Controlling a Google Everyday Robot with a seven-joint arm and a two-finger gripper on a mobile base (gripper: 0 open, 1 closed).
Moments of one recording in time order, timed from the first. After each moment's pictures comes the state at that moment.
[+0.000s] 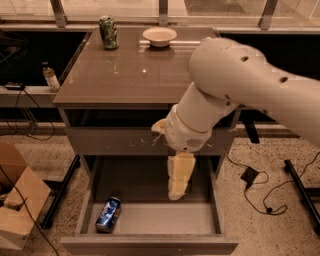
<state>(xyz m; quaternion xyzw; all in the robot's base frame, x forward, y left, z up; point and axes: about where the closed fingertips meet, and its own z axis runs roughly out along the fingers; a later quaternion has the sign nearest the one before) 0.448 -0.019 0.810 -0.76 0.62 0.13 0.16</state>
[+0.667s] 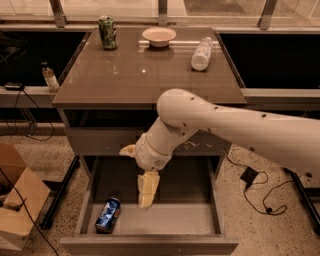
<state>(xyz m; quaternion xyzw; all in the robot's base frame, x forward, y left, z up) 0.464 0.072 0.697 -0.79 0.54 0.24 0.18</state>
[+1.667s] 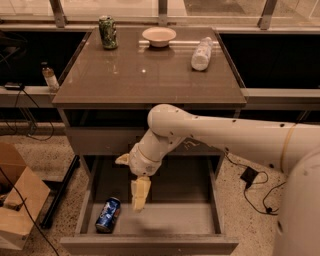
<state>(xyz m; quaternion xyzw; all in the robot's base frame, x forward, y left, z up) 0.481 0.097 0.630 -0.78 0.54 0.28 0.16</state>
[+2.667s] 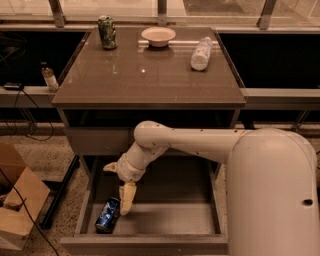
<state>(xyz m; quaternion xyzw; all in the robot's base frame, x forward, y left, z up) 0.516 0.155 0.539 -0.79 0.50 0.30 0.18</state>
